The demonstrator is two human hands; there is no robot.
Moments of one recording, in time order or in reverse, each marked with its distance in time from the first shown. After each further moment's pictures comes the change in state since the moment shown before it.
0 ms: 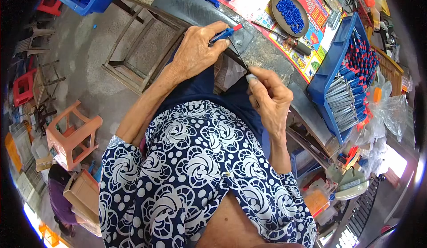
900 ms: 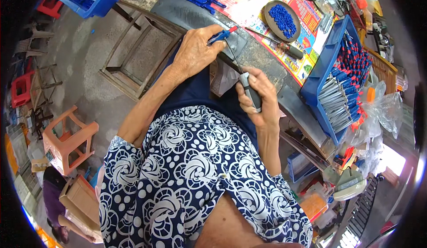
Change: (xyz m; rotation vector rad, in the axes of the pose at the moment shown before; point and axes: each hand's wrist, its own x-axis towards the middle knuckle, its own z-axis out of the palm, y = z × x) left_hand 0.007 -0.008 0.009 -0.037 0.099 -0.018; right_hand 0.008 0.015 -0.003 0.943 -0.169 0.470
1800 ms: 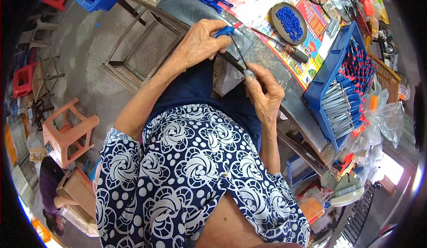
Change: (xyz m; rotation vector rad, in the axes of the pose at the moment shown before) left_hand 0.010 0.005 -0.011 -0.258 -0.210 -0.197; right_hand 0.015 0.008 -0.011 -0.937 0.114 -0.622
